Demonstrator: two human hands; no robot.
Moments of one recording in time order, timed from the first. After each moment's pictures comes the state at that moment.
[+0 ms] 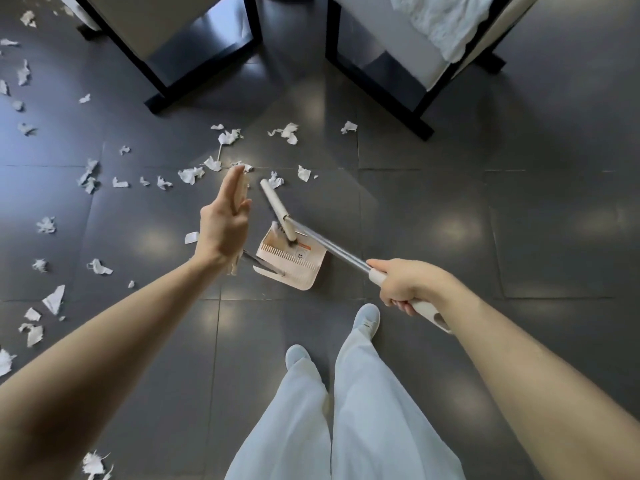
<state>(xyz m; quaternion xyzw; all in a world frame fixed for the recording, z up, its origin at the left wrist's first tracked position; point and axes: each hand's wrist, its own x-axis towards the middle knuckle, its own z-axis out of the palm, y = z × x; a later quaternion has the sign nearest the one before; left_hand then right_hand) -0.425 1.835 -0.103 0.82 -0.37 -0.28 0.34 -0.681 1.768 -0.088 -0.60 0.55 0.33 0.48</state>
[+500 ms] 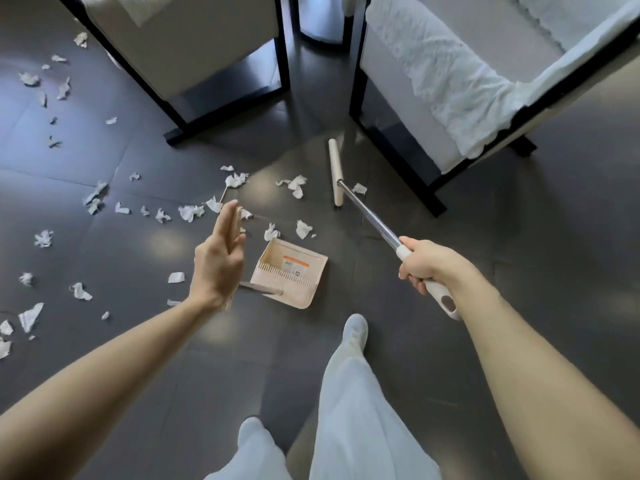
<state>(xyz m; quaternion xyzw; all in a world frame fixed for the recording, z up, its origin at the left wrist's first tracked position) -0.436 1.668 -0.104 0.86 -0.29 -0.21 0.36 -0.676 1.481 -0.110 -0.58 0.61 0.23 0.49</state>
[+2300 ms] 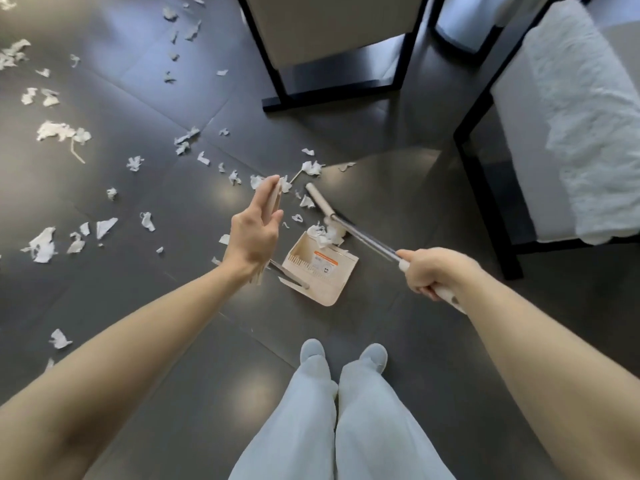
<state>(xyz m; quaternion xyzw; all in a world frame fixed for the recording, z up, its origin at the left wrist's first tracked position) -0.355 1.618 -0.121 0.87 -0.15 -0.17 0.44 -0.494 1.397 -0.135 -0.80 0.26 0.51 0.18</state>
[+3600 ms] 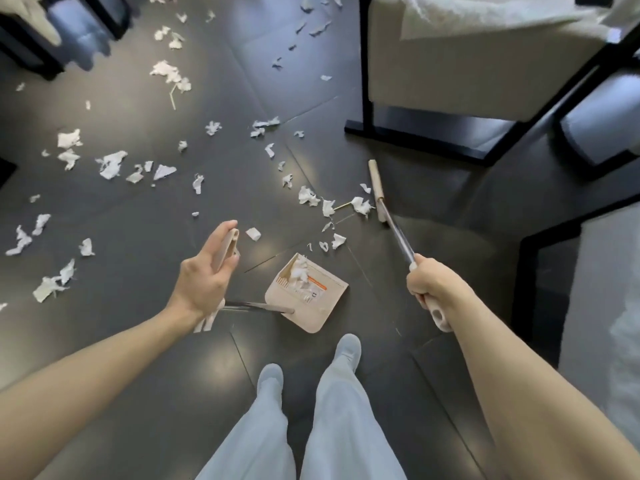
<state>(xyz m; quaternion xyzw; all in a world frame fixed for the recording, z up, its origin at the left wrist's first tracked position) -0.325 1.612 -0.095 0.91 0.08 -0.11 0.38 -0.344 1.285 -0.147 -0.80 0.35 0.37 0.32</state>
